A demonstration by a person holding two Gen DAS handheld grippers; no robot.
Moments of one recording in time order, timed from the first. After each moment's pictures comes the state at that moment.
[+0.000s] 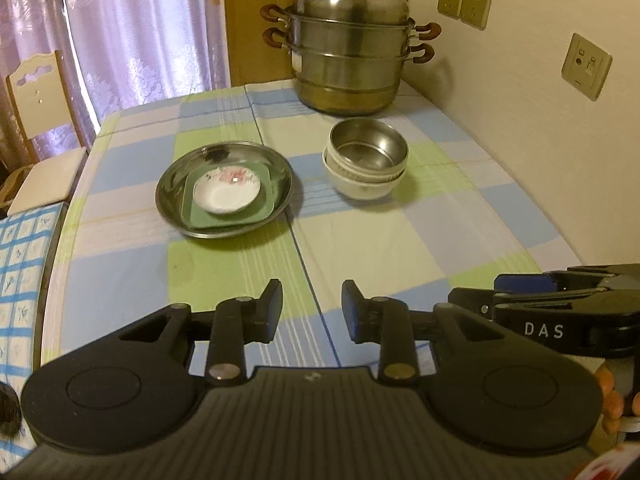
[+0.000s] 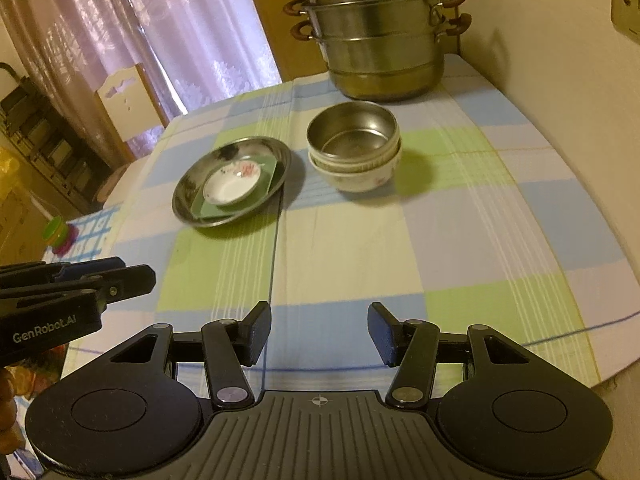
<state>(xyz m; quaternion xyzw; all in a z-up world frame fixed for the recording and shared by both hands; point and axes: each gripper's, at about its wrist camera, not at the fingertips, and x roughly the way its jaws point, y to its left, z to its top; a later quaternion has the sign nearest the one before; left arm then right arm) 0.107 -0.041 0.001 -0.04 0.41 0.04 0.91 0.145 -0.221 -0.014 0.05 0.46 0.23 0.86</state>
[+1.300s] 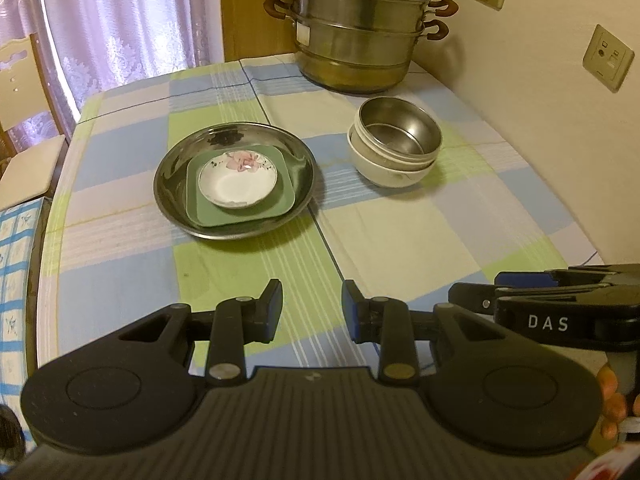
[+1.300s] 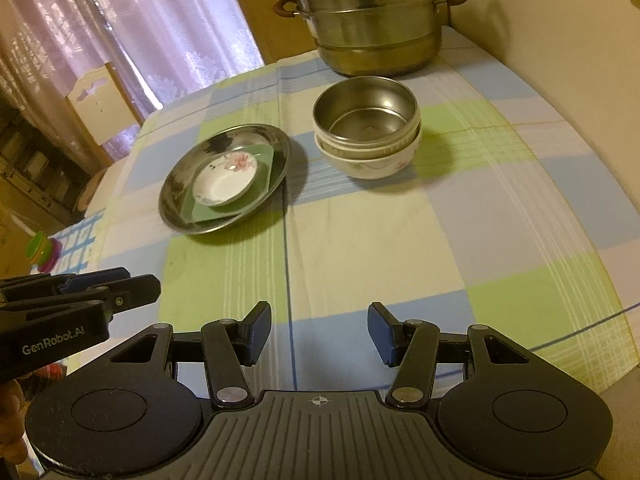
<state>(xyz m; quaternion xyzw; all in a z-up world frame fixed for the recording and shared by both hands) 0.155 0.022 -0.027 -0.04 0.44 0.00 0.90 0.178 -0.167 -0.033 0.07 0.49 0.18 0.85</state>
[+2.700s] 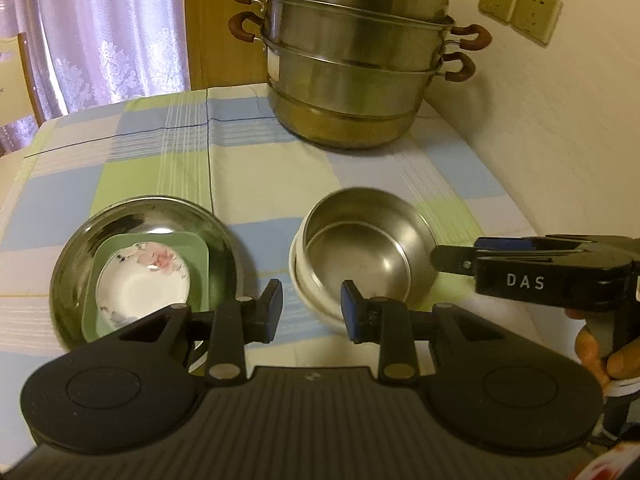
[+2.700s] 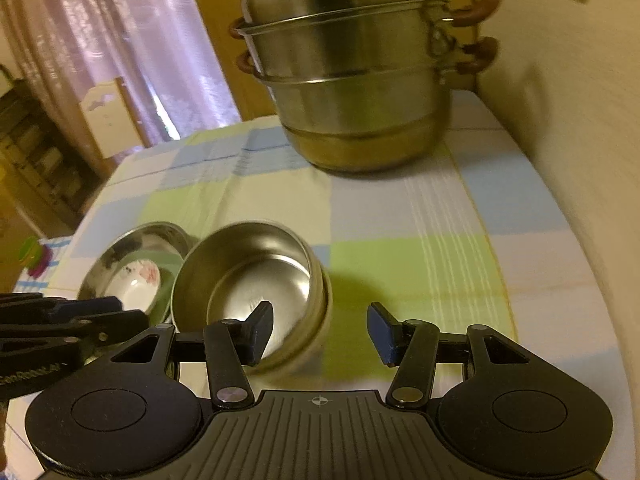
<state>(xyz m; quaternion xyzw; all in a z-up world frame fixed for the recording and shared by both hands) 0.332 -0.045 -0.050 -0.08 0.42 0.03 0.90 0.393 -0.236 -0.060 0.03 0.44 0.26 0.86</state>
